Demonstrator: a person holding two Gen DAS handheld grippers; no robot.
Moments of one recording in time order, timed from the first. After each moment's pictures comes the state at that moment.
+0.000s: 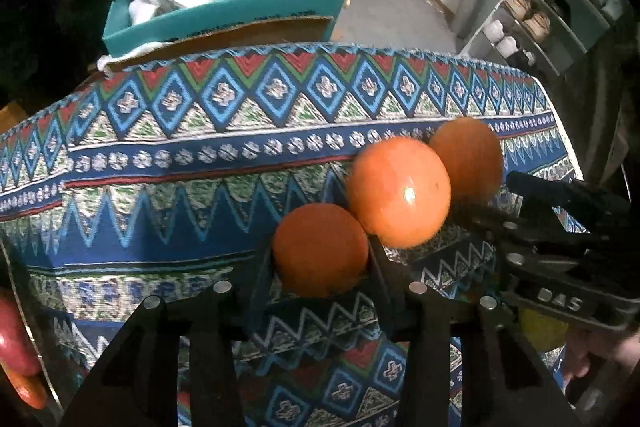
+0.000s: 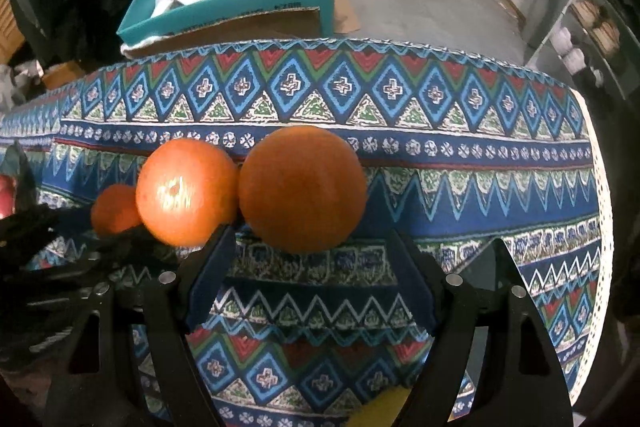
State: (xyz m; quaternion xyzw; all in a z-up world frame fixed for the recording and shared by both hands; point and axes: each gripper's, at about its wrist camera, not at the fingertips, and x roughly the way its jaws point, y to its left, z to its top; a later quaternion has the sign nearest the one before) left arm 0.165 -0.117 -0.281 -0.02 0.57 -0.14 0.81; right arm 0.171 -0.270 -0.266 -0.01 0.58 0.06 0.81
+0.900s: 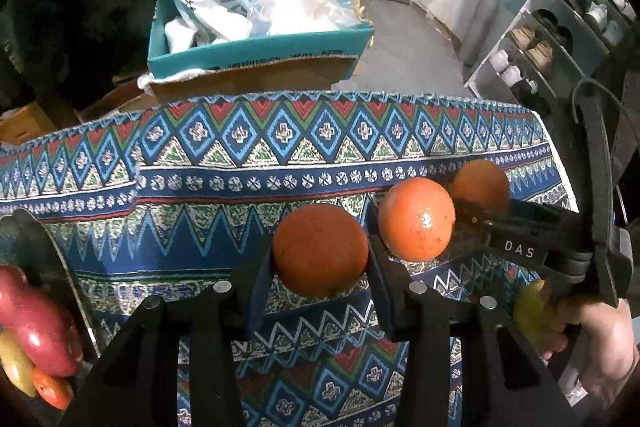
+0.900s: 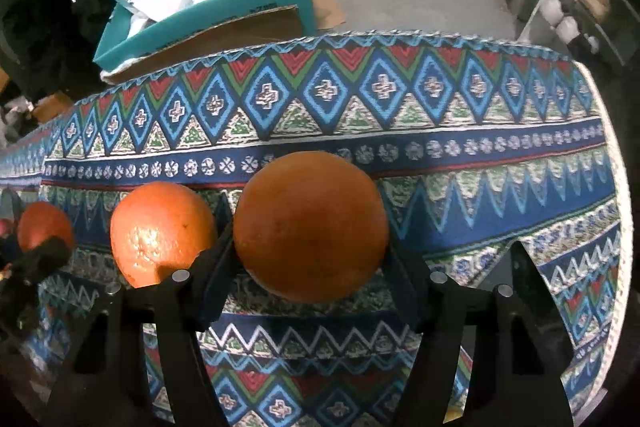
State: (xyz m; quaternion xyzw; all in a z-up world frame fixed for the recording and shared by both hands) left arm 0.159 -0.079 -0.246 -0.04 0.53 -0.12 0.84; right arm 0.188 -0.277 -0.278 0.05 0.58 0.03 0.81
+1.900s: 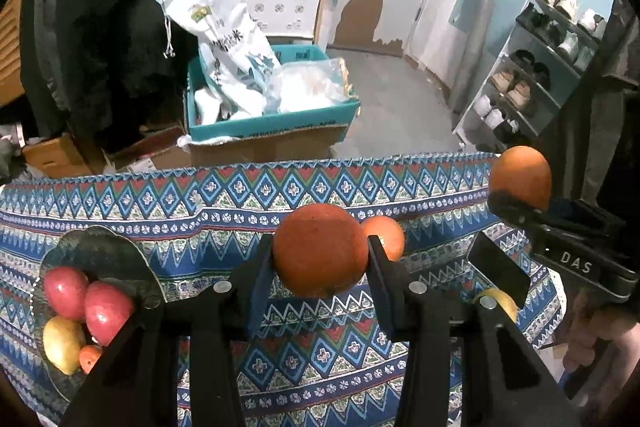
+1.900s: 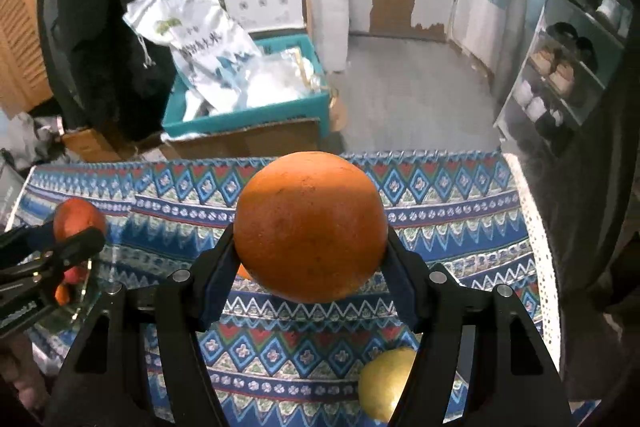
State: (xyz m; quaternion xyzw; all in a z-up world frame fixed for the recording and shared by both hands) left arm 0.103 -0.059 -0.146 -0.04 0.45 -0.12 0.89; right arm 0.116 -0.261 -0.129 0.01 0.45 0.04 0.89
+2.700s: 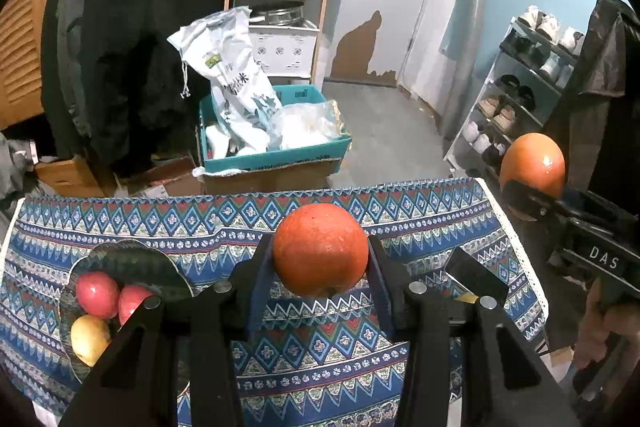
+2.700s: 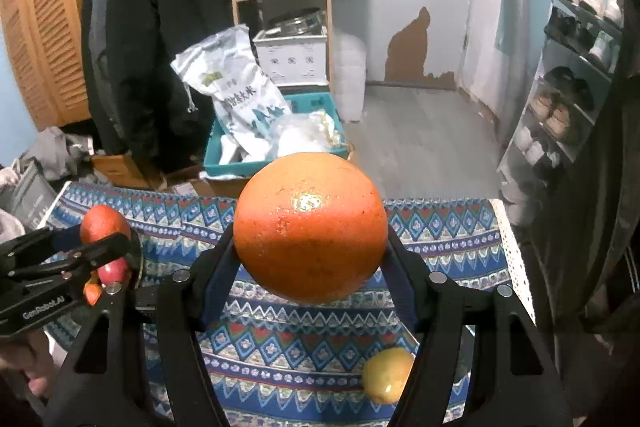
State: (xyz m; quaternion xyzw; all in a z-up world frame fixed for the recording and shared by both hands) left arm 0.061 -0.043 -0.090 -0.04 0.39 -0.12 0.91; right arm 0.064 -0.251 -0.053 0.01 0.38 0.08 0.92
